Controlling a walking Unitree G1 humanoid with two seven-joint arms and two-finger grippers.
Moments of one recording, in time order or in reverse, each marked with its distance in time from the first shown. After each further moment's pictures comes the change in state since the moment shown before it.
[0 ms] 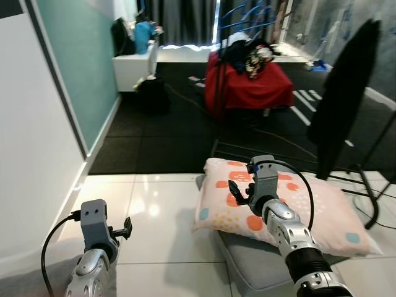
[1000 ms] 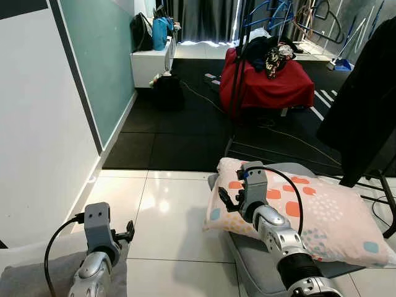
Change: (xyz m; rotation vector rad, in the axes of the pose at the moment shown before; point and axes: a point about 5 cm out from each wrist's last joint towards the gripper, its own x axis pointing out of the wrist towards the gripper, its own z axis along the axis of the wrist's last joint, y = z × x) left arm 0.000 -0.001 -0.006 0.015 0.009 -0.008; right arm 0.000 0.016 -0.012 0.014 0.027 0.050
